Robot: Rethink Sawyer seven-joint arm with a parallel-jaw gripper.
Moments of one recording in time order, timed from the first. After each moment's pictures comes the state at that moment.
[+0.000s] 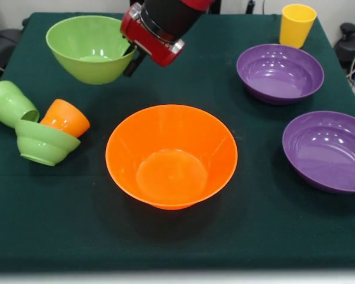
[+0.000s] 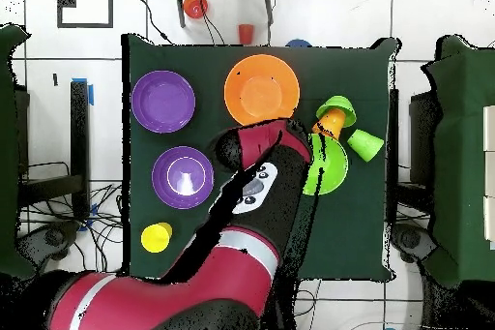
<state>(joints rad) 0.06 -0.30 -0.43 1.27 -0.29 0.64 2.28</state>
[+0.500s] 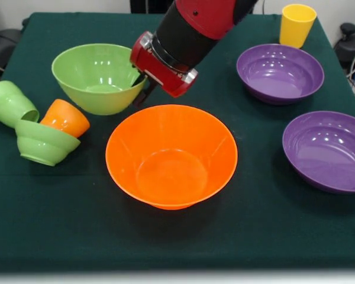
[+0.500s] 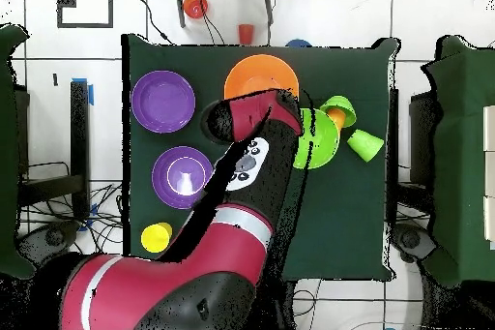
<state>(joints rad) 0.06 -0.21 -0.43 1.08 -0.23 0.71 2.28</state>
